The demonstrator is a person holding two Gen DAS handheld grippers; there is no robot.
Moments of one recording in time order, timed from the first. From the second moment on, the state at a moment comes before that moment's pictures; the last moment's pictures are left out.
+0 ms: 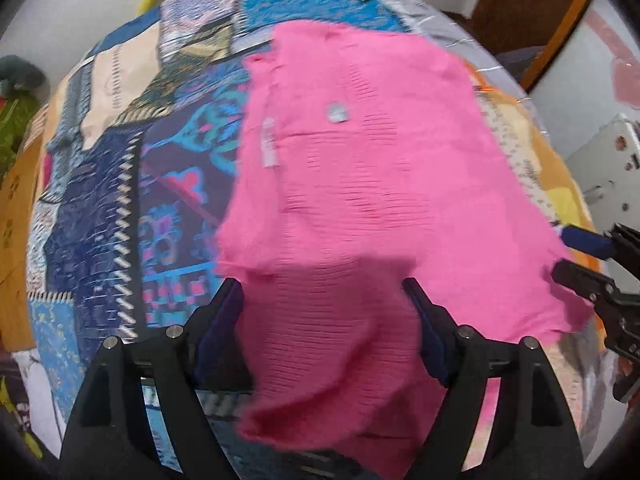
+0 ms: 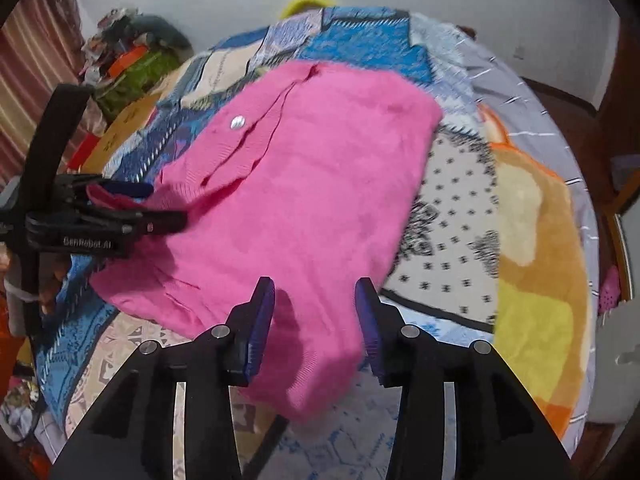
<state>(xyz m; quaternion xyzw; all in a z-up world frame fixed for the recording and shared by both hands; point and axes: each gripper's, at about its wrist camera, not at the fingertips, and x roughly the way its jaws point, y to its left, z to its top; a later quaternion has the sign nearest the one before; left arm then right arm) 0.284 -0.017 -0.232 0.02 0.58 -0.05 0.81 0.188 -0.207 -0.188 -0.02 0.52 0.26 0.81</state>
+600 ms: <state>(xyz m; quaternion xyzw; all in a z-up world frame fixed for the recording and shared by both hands) 0.250 0.116 -0.241 -0.05 0.59 0.09 0.80 0.184 -0.207 -0.202 -0.02 0.52 0.27 0.81</state>
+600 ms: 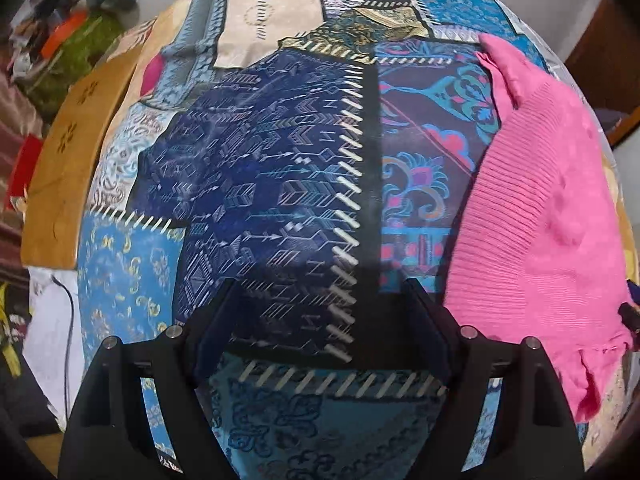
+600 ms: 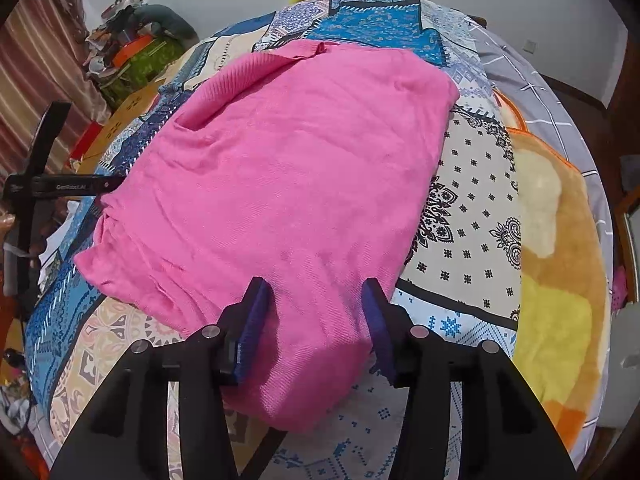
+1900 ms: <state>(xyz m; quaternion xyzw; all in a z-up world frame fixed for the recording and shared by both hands) 0.436 0.054 -0.229 0.03 0.53 0.10 0.84 0.258 -0.212 -0.218 0.02 0.50 0.27 0.82</state>
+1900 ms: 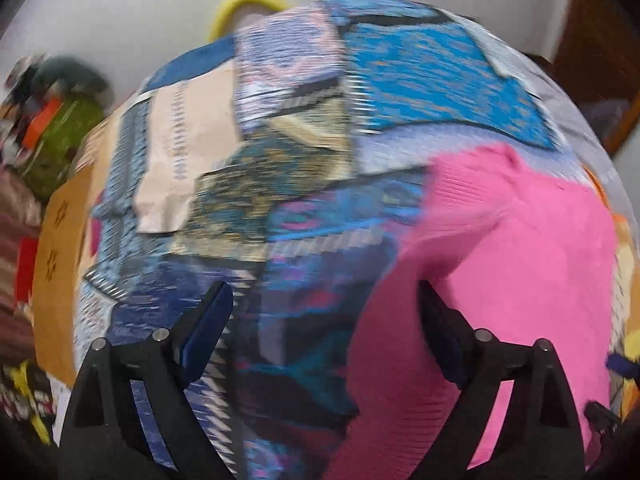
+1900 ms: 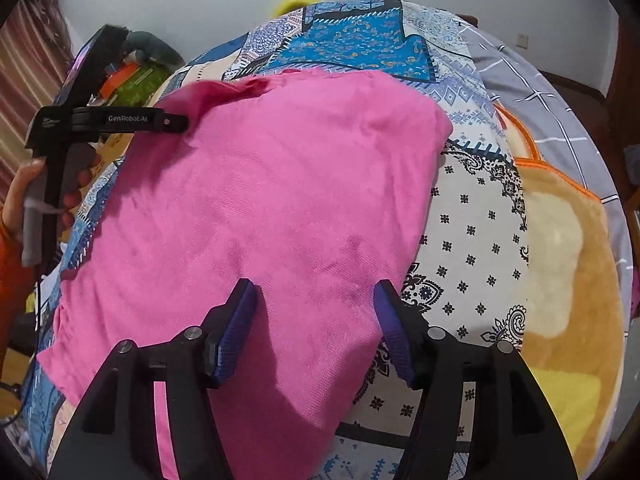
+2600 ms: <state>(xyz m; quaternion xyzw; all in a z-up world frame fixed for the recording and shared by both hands) 0.316 0.086 -0.161 0.02 0.50 0.08 0.86 0.215 -0.229 -0.157 0.00 0.48 0.23 0.85</state>
